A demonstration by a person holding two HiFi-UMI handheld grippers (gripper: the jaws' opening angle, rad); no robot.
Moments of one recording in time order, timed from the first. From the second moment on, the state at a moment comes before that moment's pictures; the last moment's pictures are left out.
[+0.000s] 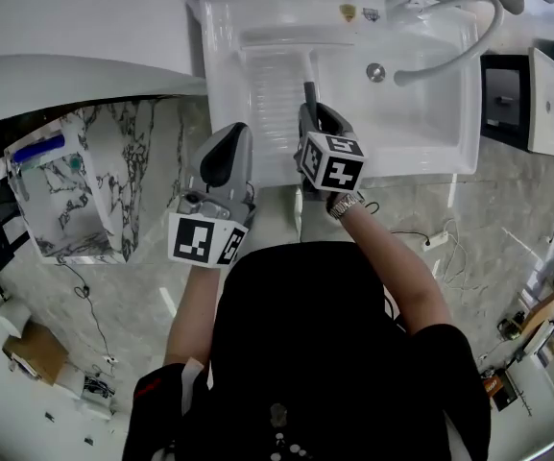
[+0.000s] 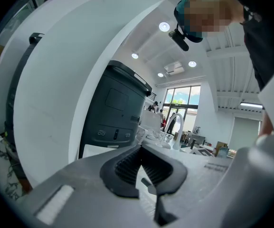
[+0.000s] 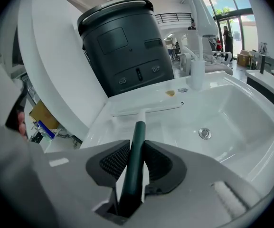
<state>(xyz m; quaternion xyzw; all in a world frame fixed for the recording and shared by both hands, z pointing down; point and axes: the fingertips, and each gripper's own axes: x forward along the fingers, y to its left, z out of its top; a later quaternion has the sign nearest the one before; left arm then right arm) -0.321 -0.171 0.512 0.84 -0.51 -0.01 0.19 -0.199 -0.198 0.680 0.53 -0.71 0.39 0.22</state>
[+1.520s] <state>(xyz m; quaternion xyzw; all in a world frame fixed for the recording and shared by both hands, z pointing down) -0.314 -0.164 0.530 0.83 -0.52 0.01 0.21 -0.206 -0.208 0.742 0.50 -0.71 0.40 0.29</state>
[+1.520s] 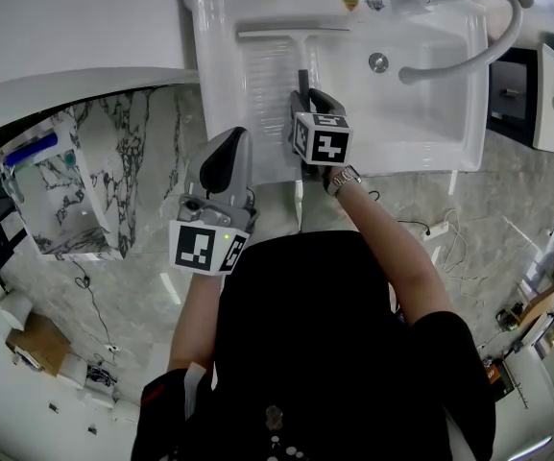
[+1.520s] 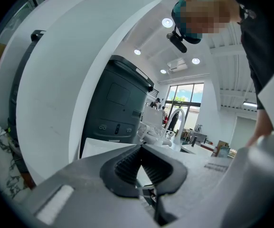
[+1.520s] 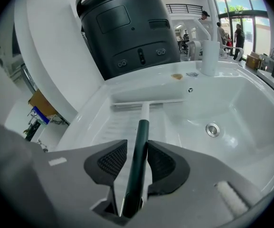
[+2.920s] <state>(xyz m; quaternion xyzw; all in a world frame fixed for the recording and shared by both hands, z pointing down) -0.282 -0.136 0.488 0.85 -0.50 -0.01 0.17 -0.189 -0.169 0.601 0.48 -0.79 0.34 0.18</state>
